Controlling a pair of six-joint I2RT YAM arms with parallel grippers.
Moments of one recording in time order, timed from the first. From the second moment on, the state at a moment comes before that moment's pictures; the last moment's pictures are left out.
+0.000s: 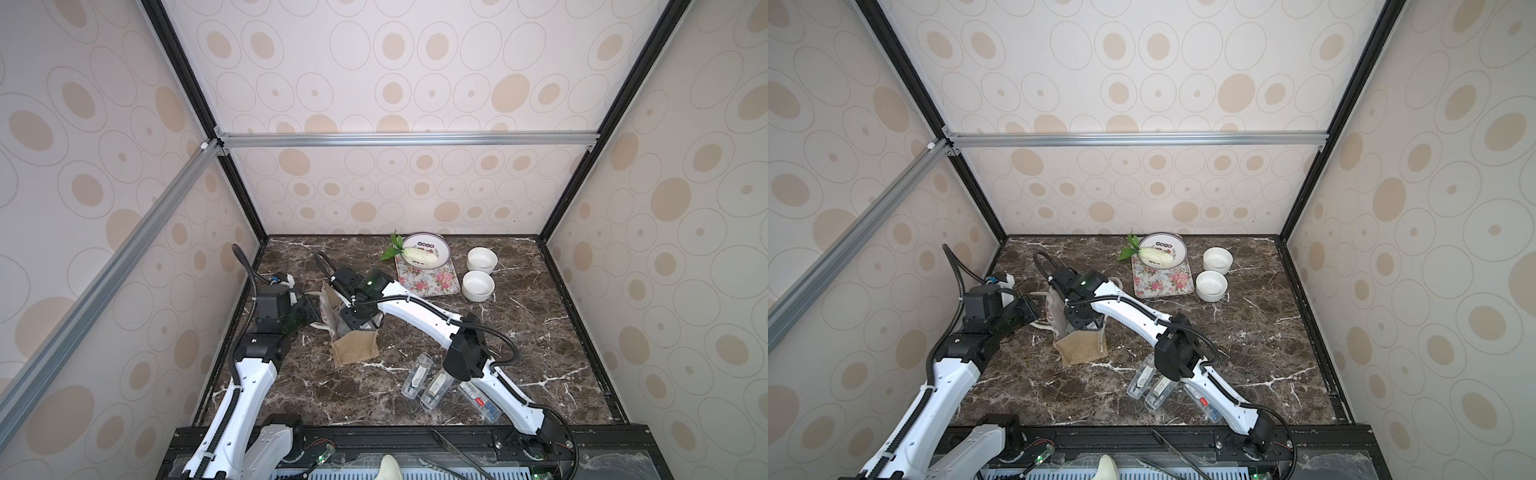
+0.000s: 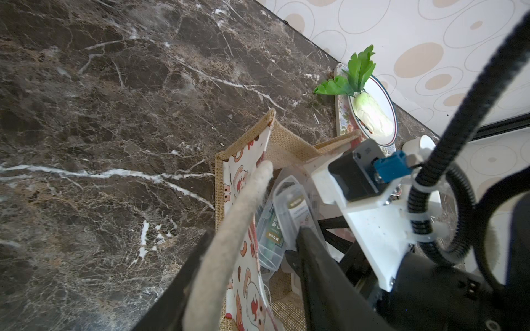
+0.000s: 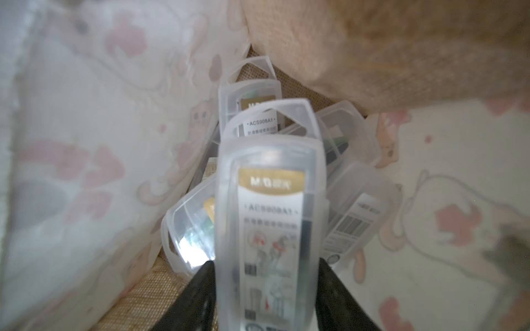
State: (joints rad) left arm -0.03 0.91 0.74 -0.44 0.11 -0.51; right arm 0.99 2.54 2.58 -1.26 0.05 0.25
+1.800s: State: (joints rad) left arm -0.03 0.92 0.72 -0.39 0.13 -0.51; right arm 0.62 1.50 1.00 -1.21 -0.07 0.35
